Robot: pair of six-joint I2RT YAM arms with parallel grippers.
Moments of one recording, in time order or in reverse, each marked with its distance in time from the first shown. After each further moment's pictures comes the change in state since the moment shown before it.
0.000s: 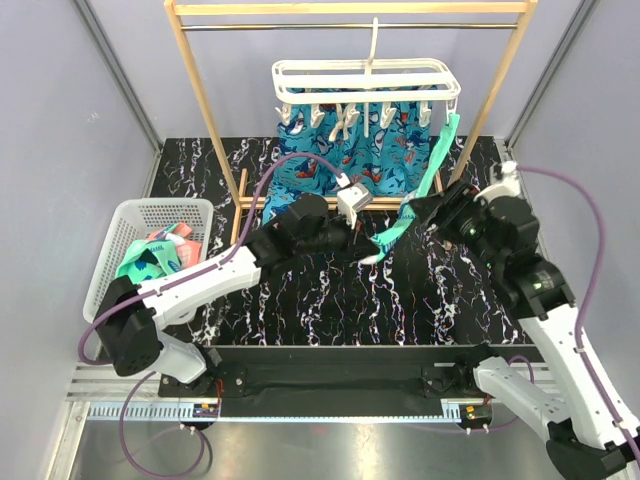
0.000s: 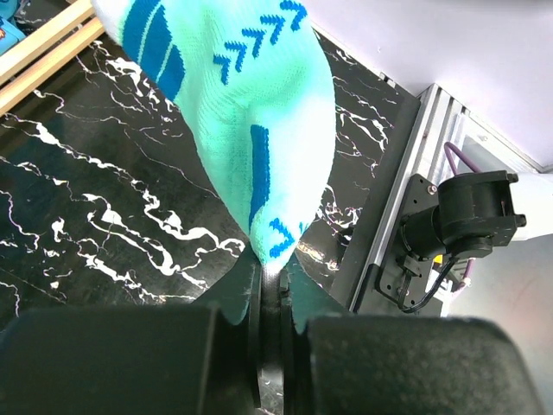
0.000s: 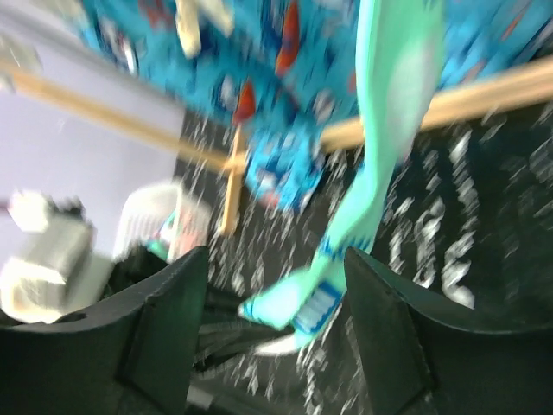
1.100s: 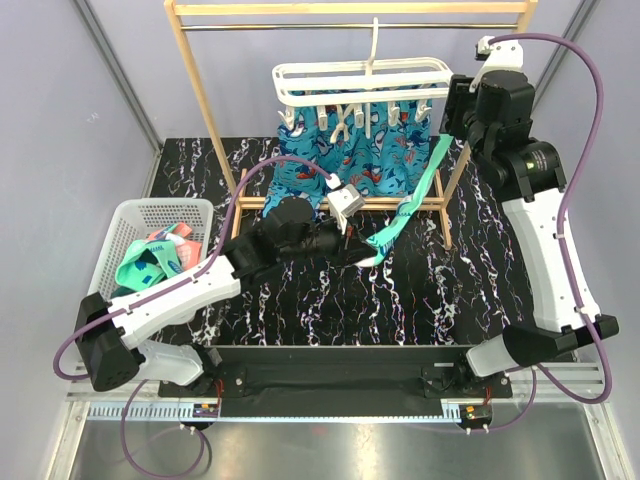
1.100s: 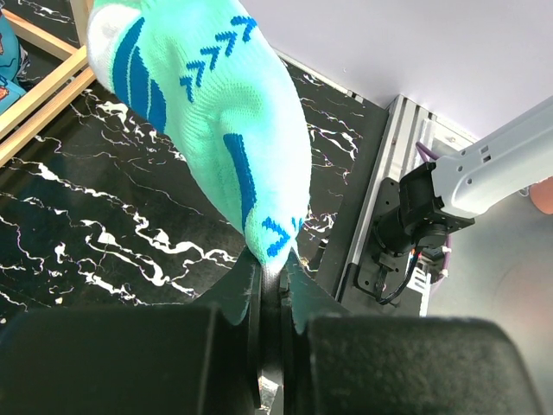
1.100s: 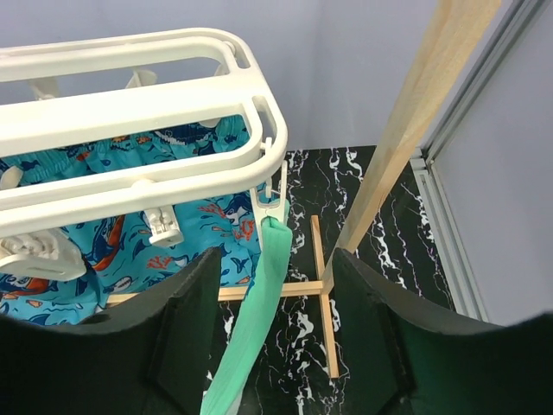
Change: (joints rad) left arm -0.040 -0.135 -0.002 -0.043 -0.004 0.042; right arm -0.073 0.678 0.963 -0.269 0.407 -0.692
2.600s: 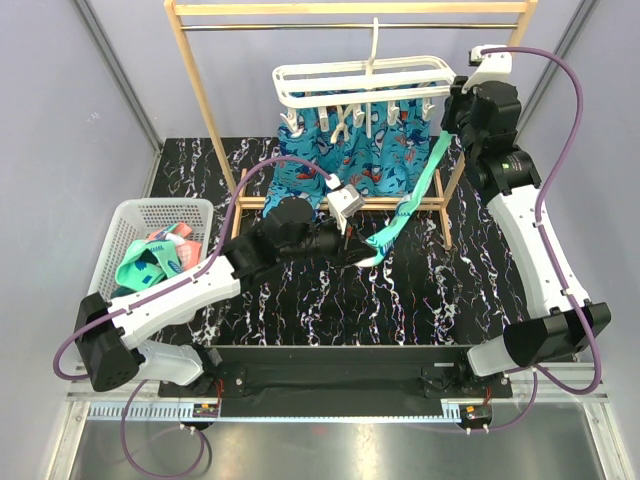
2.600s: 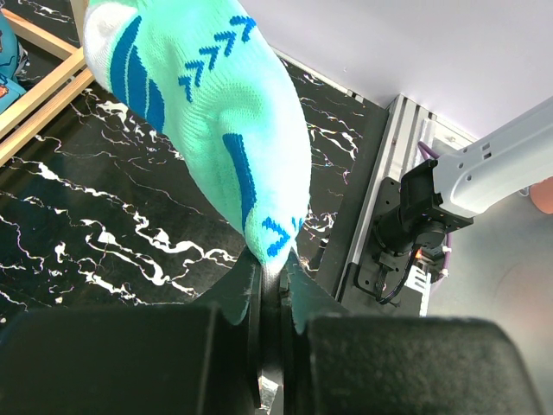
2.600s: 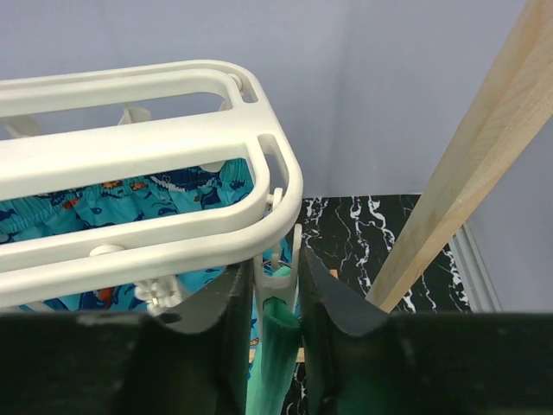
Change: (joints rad) left arm 0.000 -0.002 -0.004 0.002 0.000 0.000; right arm -0.080 -0.015 -0.302 0.440 -0.129 -0.045
